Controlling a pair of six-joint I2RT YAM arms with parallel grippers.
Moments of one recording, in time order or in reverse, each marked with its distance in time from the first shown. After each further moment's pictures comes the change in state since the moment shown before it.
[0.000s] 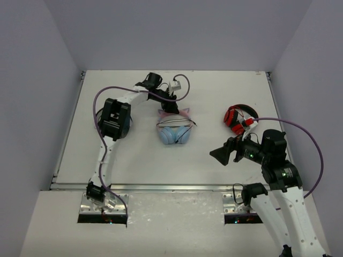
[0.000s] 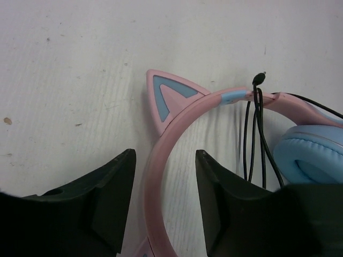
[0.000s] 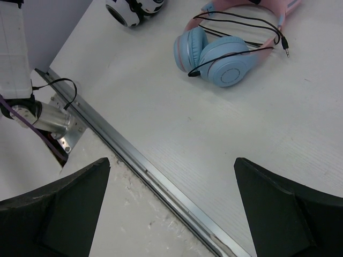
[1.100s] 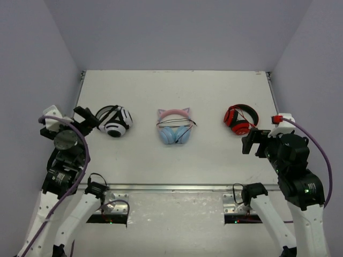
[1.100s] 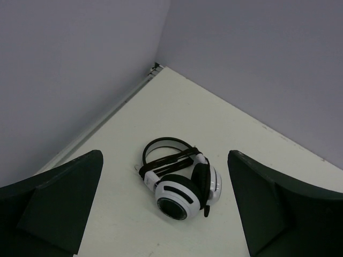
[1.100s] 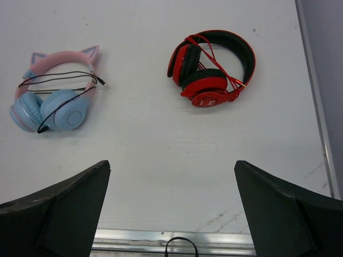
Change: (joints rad) left arm 0.039 -1.962 -1.157 0.106 -1.745 -0.920; right arm 0.001 -0.017 0.312 -0.302 0.764 -0.044
